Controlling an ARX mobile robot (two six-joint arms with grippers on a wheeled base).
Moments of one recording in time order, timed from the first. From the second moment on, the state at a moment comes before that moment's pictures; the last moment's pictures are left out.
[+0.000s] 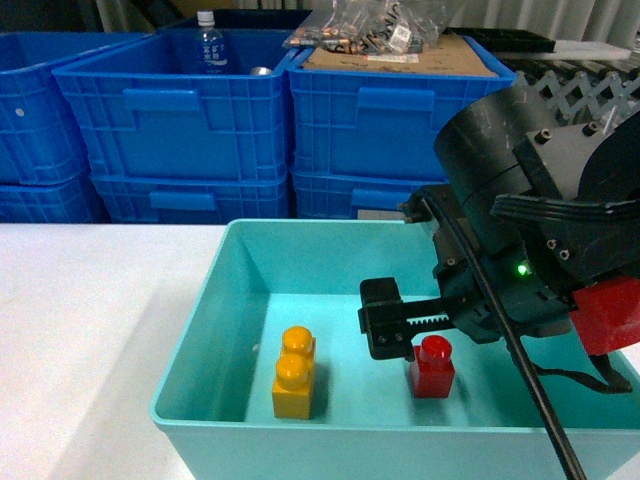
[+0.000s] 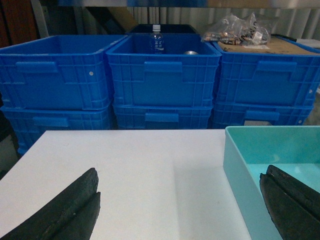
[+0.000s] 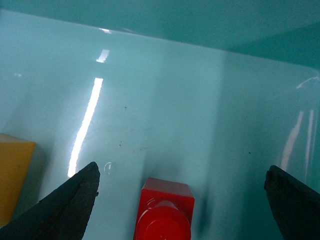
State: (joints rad) left arm 0.00 0.01 0.01 0.00 0.00 0.00; right arm 0.41 2.03 1.10 -0.01 0.13 0.21
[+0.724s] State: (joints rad) left arm 0.00 0.01 0.01 0.00 0.00 0.00; right arm 0.43 2.14 1.16 -0.06 0.13 0.23
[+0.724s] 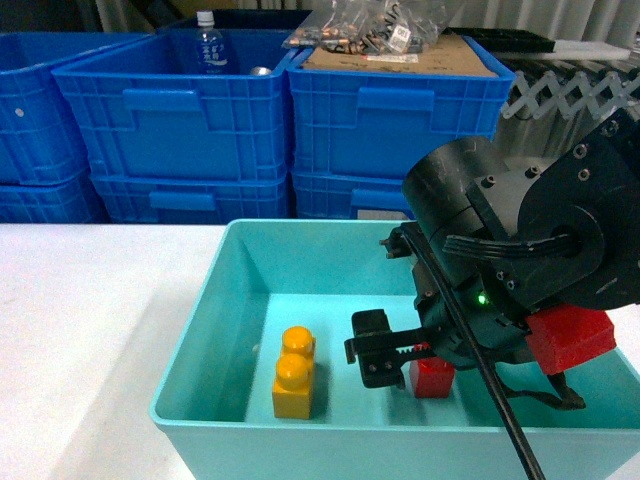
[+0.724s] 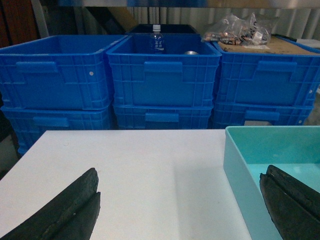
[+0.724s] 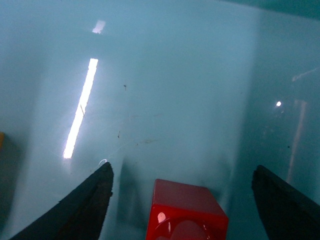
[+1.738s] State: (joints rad) left arm 0.00 0.01 0.01 0.00 0.00 0.00; right arm 0.47 1.40 0.62 0.51 0.42 0.11
